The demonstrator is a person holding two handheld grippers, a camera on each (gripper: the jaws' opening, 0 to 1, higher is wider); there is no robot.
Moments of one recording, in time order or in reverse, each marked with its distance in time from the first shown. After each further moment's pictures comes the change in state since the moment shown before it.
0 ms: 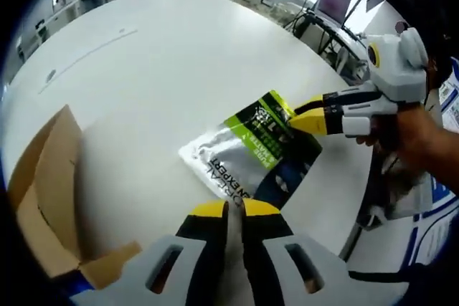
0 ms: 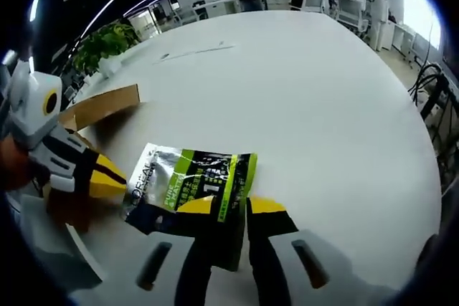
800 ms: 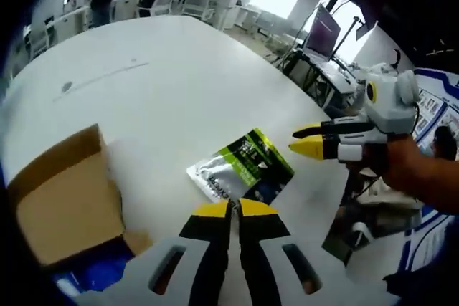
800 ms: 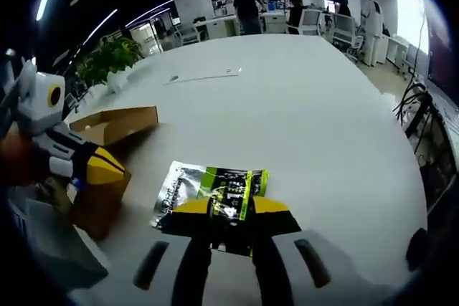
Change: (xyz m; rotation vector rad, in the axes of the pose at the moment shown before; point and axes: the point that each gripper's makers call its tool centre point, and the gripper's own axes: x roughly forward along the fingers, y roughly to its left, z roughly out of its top) left arm -0.070 -0.006 0.016 -0.054 -0.186 -0.058; right arm -0.054 0.035 0.022 -0.012 -0.117 -0.022
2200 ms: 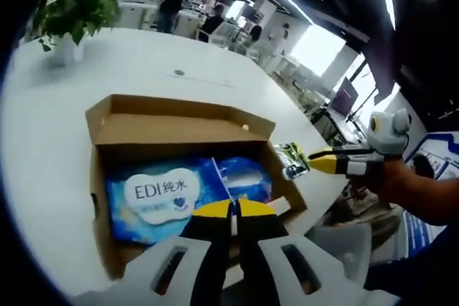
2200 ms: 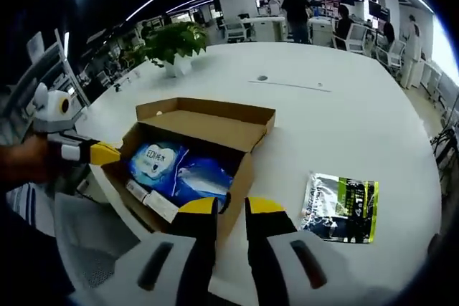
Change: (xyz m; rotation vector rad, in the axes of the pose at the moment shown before) left arm -0.211 0.114 -0.108 -0.272 -0.271 0.091; right arm -0.008 0.223 0.001 -0.157 0.033 0.176
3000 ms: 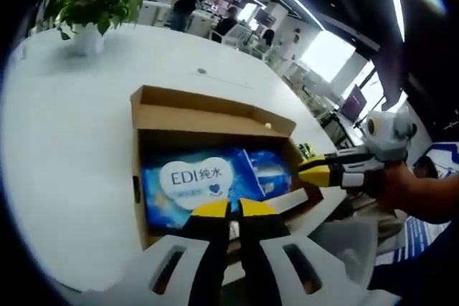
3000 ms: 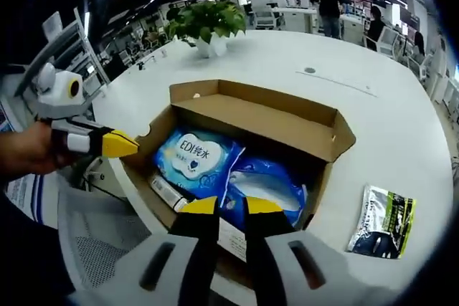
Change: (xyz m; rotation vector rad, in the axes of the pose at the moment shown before) left arm -0.020 0.043 -0.011 -0.051 -0.009 0.043; right arm 0.056 0.080 -0.004 -0.098 0.091 0.130
